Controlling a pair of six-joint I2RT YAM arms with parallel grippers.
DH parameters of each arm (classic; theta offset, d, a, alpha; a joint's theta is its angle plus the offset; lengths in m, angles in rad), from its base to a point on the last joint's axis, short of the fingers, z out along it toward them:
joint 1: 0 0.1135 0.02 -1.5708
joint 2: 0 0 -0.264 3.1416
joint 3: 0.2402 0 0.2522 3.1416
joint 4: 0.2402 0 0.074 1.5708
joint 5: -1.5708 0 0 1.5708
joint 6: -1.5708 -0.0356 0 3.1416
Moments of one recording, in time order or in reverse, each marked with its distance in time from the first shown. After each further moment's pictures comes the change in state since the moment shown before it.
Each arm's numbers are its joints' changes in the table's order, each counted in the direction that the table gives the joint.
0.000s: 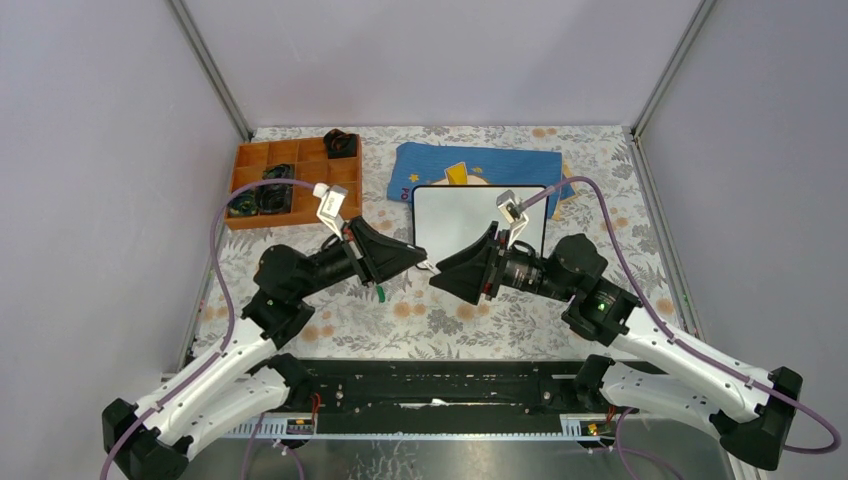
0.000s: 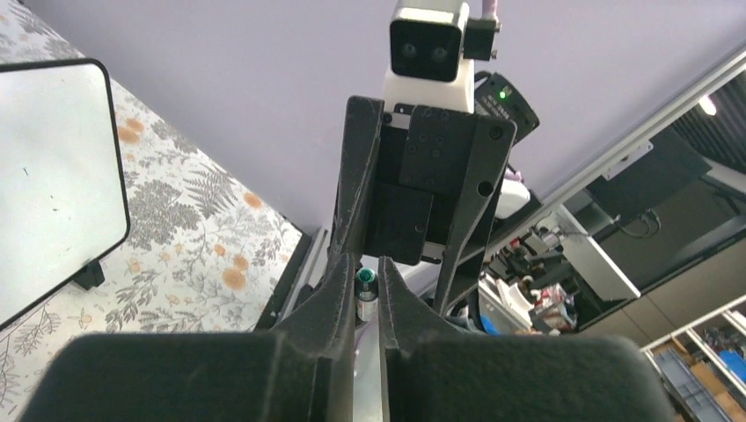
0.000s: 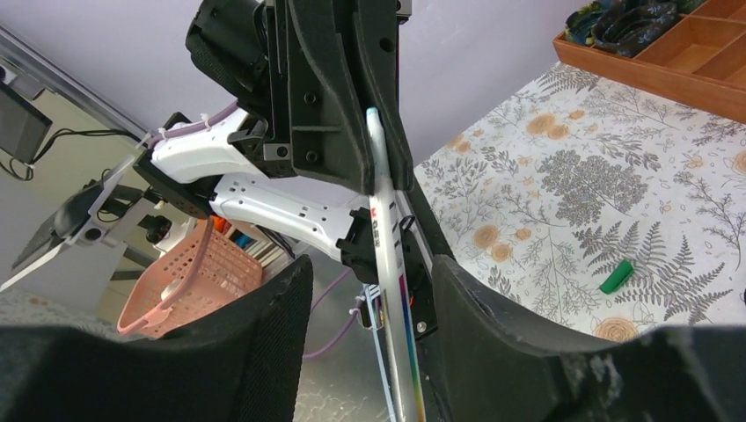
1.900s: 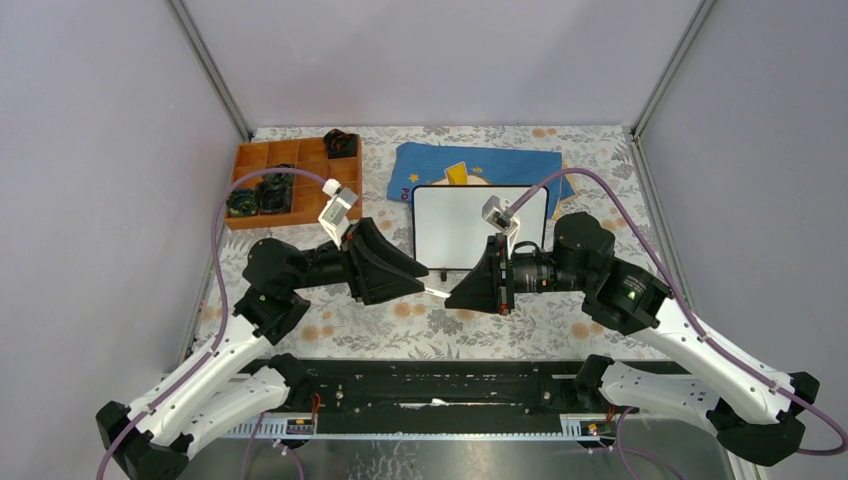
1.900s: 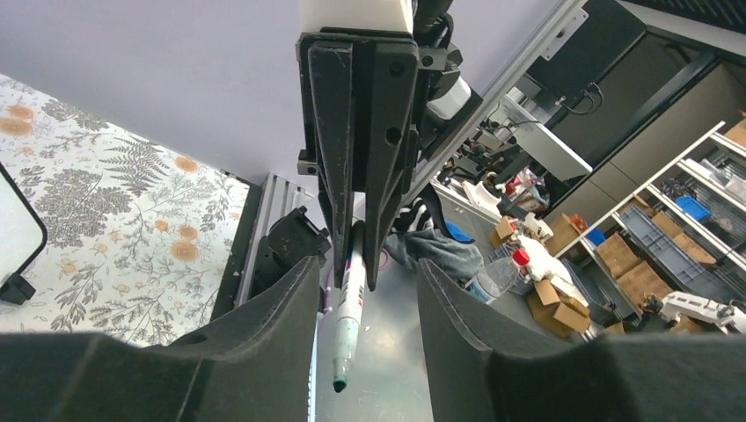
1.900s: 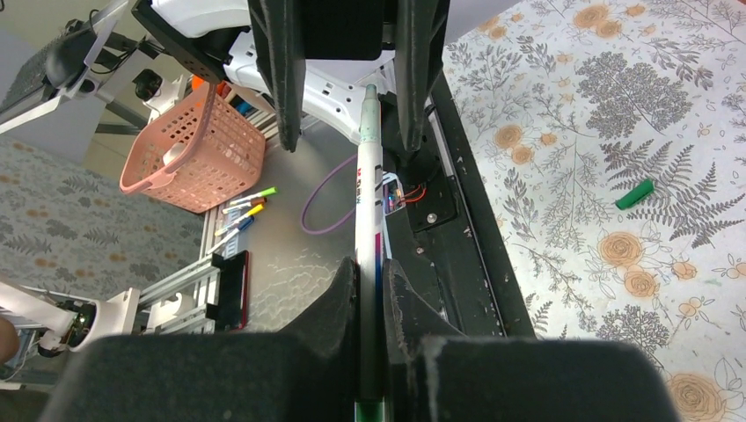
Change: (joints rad) left arm -0.005 0.008 0.098 0.031 -0.267 -0.048; right arm 0.000 0.036 0.290 0.525 0.222 0.223
